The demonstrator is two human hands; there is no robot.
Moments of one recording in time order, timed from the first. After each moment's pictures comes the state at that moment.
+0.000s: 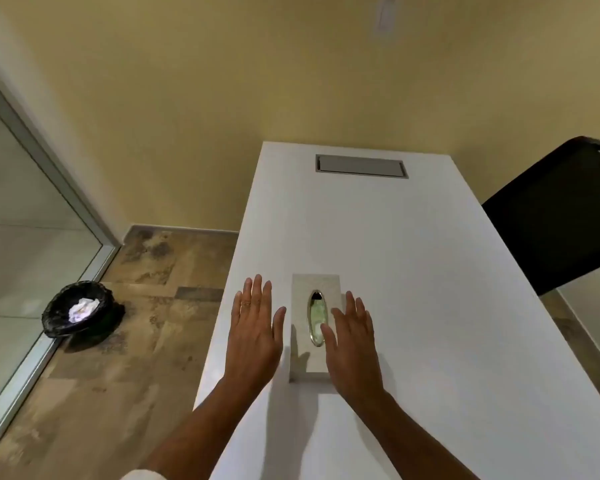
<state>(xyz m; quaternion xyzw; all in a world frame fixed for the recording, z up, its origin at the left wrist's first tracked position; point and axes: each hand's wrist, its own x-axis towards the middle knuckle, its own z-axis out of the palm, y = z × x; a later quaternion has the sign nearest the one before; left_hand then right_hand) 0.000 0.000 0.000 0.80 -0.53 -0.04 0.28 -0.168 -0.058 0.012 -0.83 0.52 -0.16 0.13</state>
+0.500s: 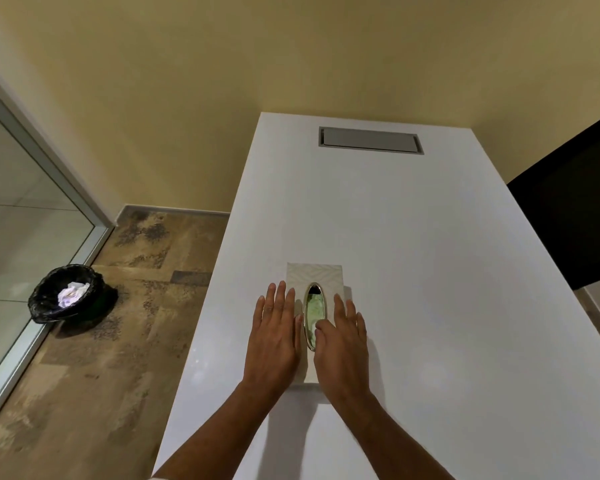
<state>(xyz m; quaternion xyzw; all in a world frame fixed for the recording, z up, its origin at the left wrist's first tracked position) -0.028 -0.049 -0.080 0.78 -0.57 -0.08 0.24 -0.149 -0.095 -0.059 -0.82 0.54 -0.11 0.13</state>
